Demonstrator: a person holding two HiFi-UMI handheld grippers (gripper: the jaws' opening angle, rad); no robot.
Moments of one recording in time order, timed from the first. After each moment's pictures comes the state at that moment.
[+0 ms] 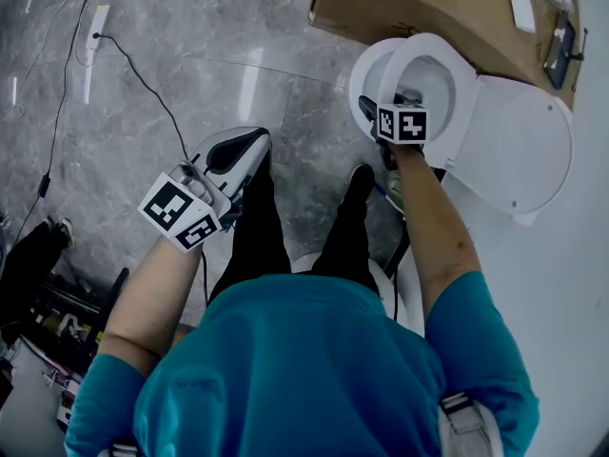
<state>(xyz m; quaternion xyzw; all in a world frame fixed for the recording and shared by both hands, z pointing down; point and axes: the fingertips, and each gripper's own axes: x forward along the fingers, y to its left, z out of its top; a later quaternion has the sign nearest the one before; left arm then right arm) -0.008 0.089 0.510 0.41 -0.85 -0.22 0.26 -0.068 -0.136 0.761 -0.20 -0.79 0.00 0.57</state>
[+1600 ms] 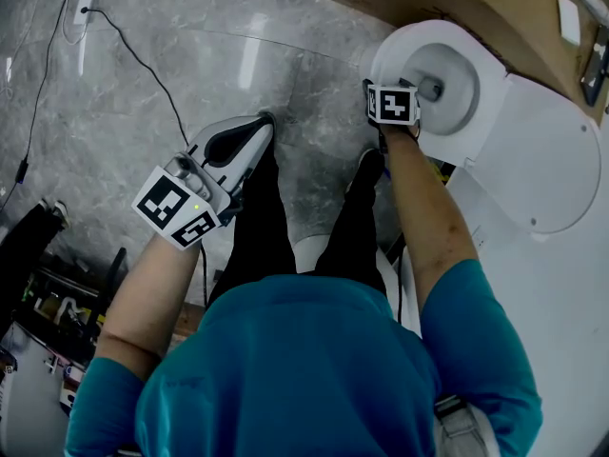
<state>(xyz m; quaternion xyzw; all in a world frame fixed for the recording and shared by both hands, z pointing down) -0.021 0.109 0.580 0.39 -0.84 -0.24 0.29 -0.071 -0.123 0.863 -0.13 -0.76 -0.10 0.62</state>
